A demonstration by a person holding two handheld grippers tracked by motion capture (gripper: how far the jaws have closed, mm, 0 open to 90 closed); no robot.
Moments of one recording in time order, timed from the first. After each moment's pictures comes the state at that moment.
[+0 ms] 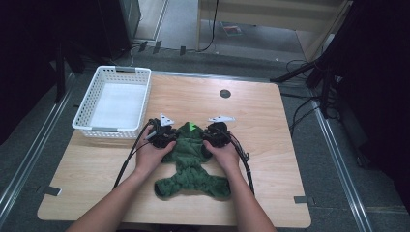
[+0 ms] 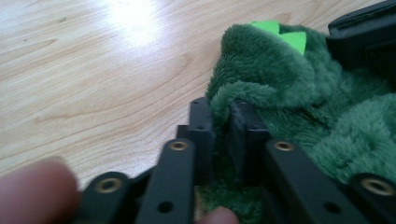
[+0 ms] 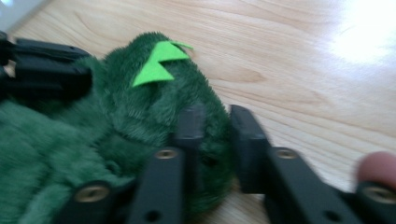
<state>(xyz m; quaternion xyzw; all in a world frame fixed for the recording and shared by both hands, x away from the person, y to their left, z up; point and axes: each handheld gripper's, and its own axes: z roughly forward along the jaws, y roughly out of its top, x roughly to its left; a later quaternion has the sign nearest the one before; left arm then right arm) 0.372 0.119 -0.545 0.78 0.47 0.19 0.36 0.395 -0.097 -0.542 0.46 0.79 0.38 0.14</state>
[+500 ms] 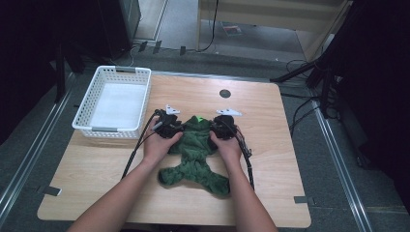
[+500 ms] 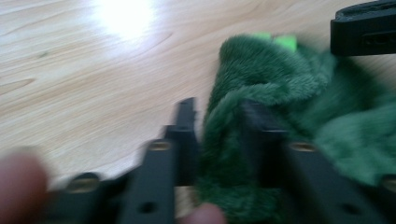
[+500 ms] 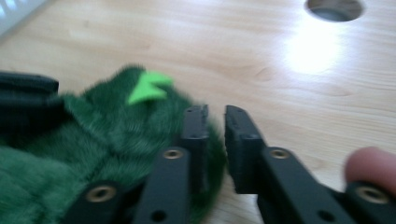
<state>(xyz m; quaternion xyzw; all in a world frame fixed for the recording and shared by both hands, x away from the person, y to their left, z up) 0.402 0.108 -0.530 0.77 0.49 0.15 0.39 0.415 -0.114 -0.529 0.52 0.73 0.40 0.19</state>
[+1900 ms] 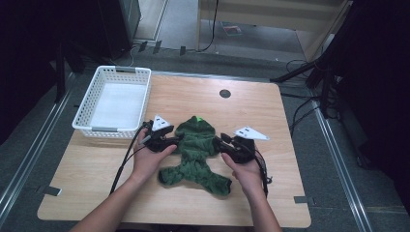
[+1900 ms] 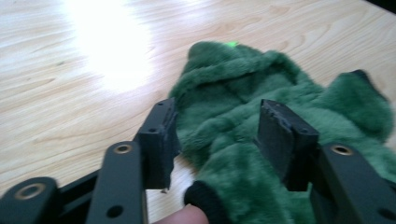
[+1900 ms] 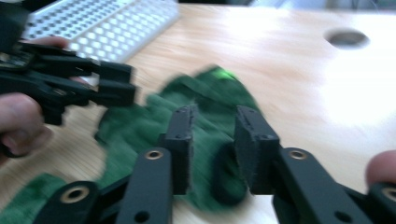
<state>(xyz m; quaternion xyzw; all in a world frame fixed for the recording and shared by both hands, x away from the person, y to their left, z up) 0.345 0.123 -0.523 0.76 0.44 0.19 0.45 0.316 -0.150 -0.482 0.43 0.74 0.49 0.16</state>
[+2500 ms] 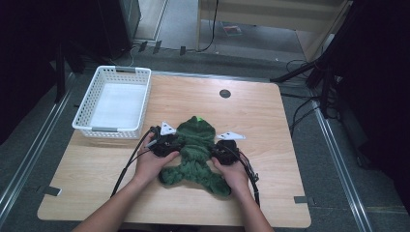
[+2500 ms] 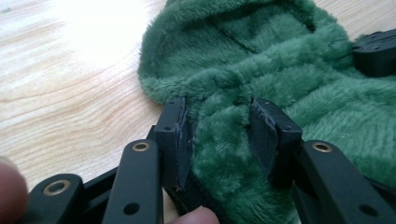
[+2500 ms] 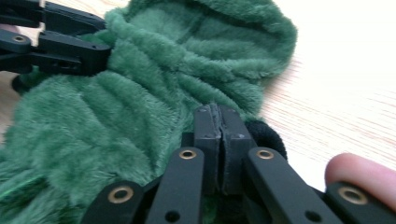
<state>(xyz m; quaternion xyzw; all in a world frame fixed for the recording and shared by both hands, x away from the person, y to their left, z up) 0.348 0.113 -0.549 0.79 0.44 0.16 0.39 0.337 -0.125 -0.544 0.47 0.78 0.38 0.14</state>
